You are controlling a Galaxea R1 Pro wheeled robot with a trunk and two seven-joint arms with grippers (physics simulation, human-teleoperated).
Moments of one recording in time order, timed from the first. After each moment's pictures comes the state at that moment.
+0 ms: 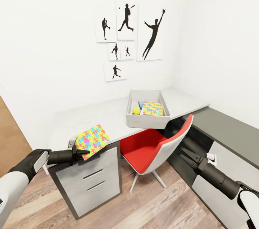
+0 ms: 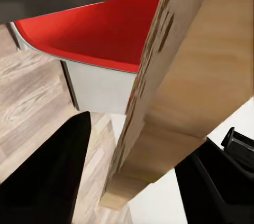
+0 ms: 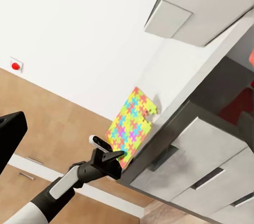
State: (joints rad) left arm -0.87 0.34 -0.05 -0.38 0.44 1.04 -1.08; right arm -0.12 -0.22 -0.26 -1.57 -1.11 0.83 0.57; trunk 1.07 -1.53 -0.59
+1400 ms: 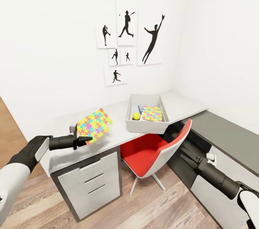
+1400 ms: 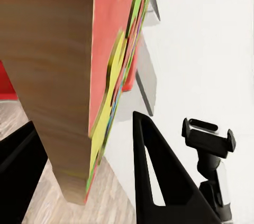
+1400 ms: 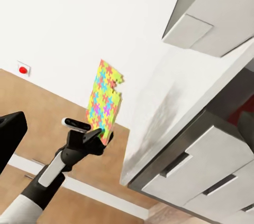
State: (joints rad) left arm -0.90 0.34 -0.07 -0.57 0.43 1.04 -1.21; right arm -0.12 -0.22 -0.26 -1.57 -1.10 0.83 0.57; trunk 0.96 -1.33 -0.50
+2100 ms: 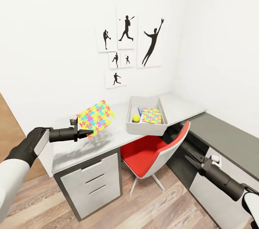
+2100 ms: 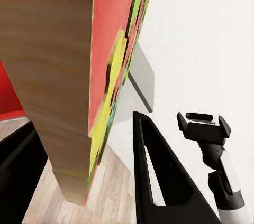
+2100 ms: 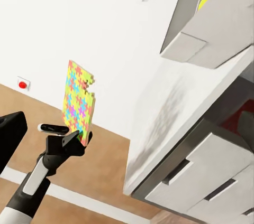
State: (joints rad) left arm -0.91 0.35 -0.09 -0.71 0.42 1.04 -1.21; right arm -0.12 -0.22 -0.31 -1.53 -1.11 0.83 0.58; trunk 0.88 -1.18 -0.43
